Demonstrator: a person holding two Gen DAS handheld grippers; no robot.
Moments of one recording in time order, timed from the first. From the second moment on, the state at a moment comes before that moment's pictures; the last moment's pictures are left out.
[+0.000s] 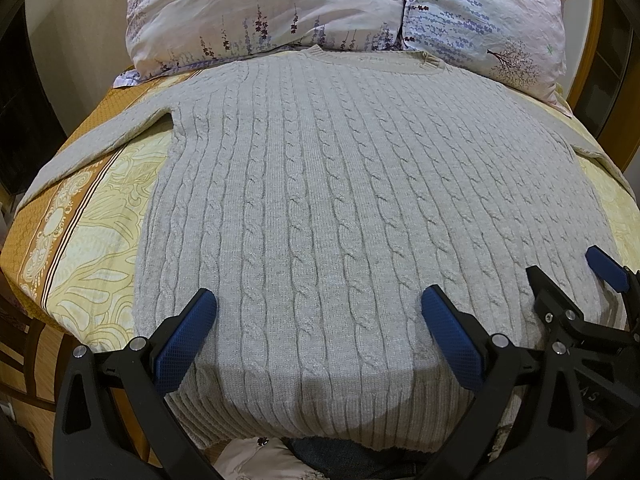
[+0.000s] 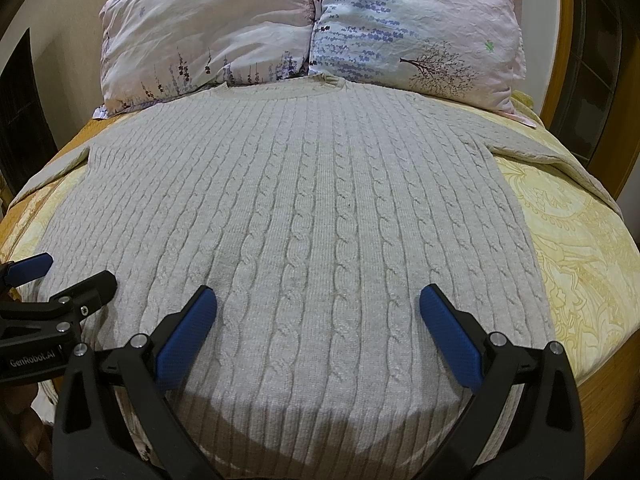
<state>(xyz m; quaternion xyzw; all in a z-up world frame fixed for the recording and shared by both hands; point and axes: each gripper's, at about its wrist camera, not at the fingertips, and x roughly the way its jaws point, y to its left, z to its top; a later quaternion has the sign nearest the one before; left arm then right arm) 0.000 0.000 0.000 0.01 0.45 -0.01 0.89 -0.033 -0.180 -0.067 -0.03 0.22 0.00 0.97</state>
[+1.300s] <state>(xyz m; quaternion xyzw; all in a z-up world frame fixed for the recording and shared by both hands) 0.092 0.002 0.031 0.00 0.44 -0.08 0.90 0.057 -0.470 0.017 0.33 0.18 -0.08 0.92</state>
